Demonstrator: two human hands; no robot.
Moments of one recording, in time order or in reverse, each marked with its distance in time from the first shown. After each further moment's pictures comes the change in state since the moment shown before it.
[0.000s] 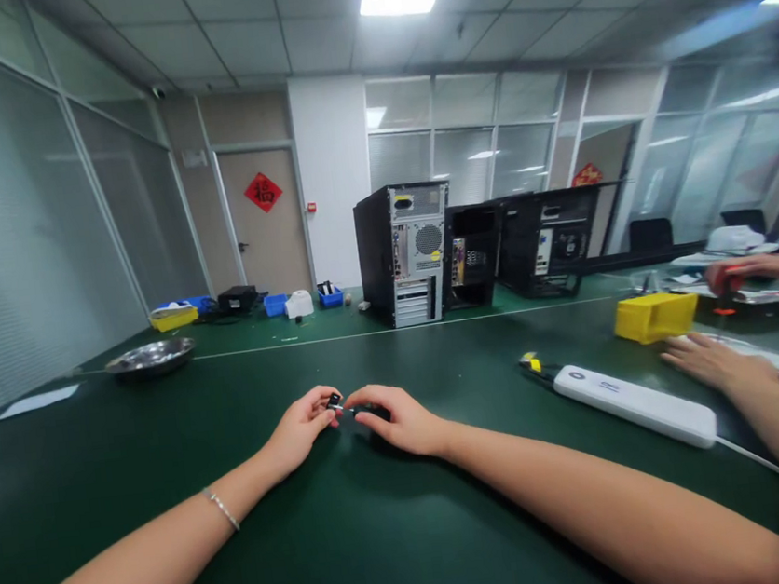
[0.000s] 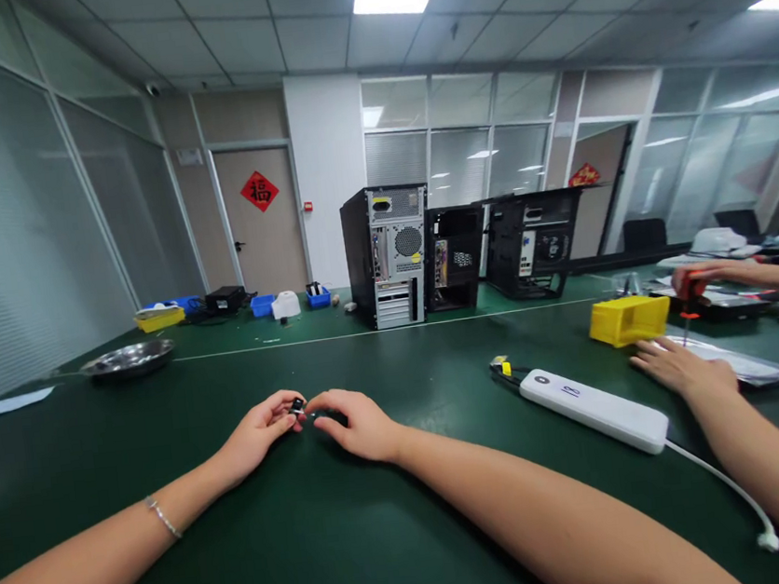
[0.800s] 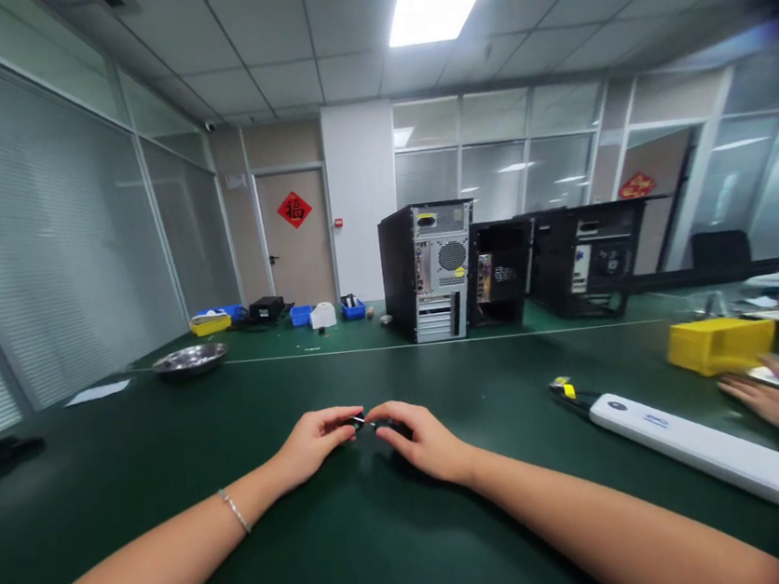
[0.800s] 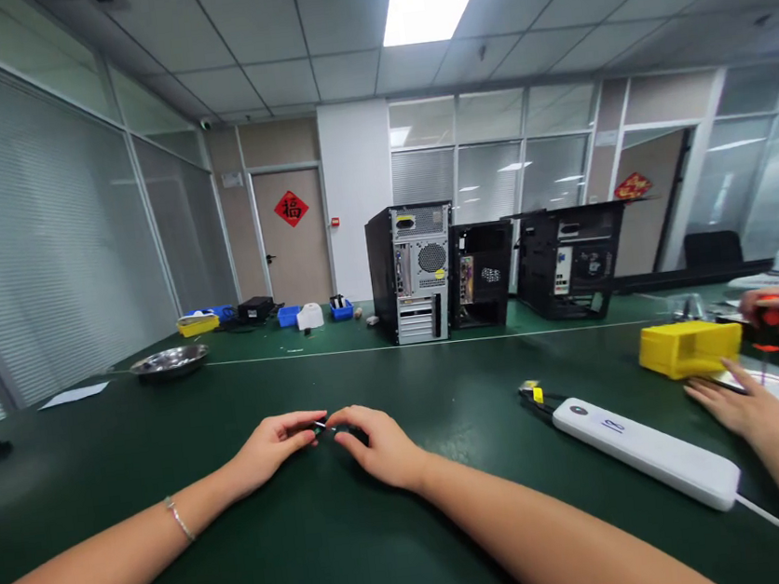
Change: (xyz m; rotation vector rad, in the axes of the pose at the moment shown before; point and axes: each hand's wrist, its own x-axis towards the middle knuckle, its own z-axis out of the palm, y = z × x) left_hand -0.011 0.005 -0.003 0.019 0.007 -0.025; right_hand -0.006 -0.006 -0.002 0.039 0.038 0.040
